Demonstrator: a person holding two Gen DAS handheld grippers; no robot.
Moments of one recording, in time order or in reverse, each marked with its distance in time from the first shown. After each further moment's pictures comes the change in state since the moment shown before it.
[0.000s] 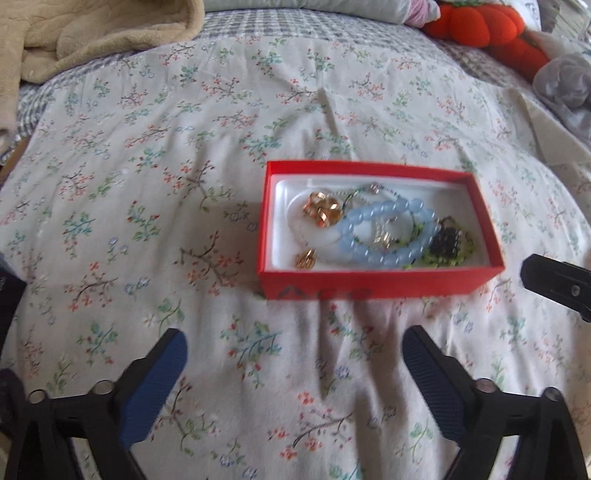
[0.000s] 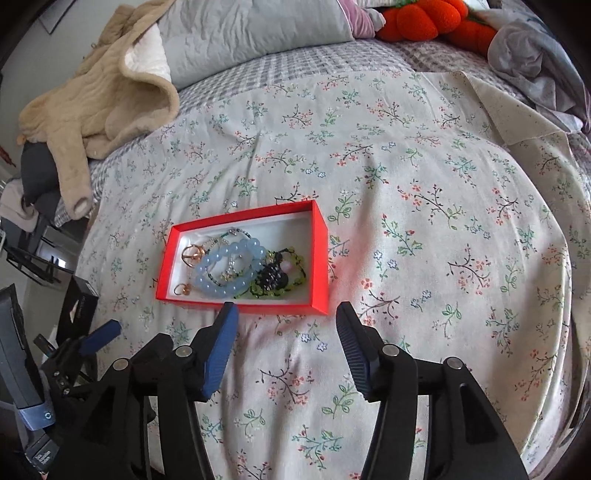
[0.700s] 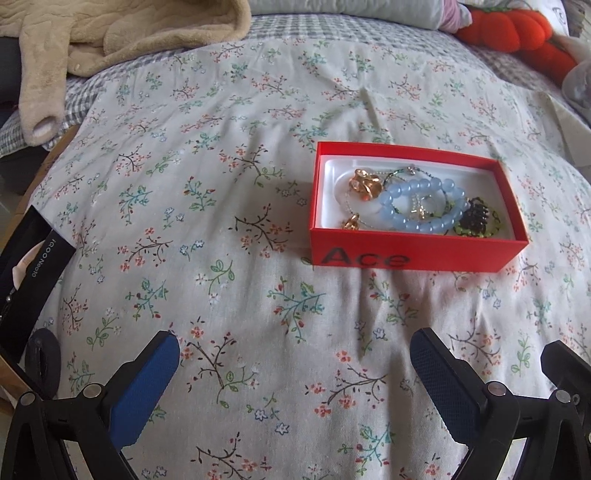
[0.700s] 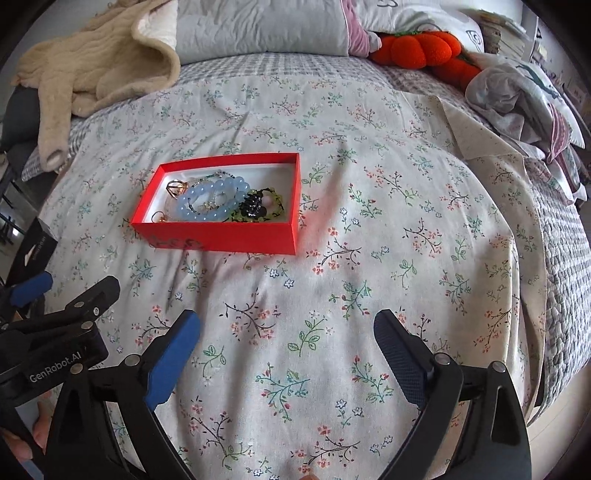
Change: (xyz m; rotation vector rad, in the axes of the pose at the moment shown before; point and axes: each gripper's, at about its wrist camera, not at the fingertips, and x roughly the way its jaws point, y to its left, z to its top) left arm -0.020 0.008 -0.028 -0.042 -0.026 0.119; right arm -0.018 0.025 -0.066 -0.133 -0.040 -0.218
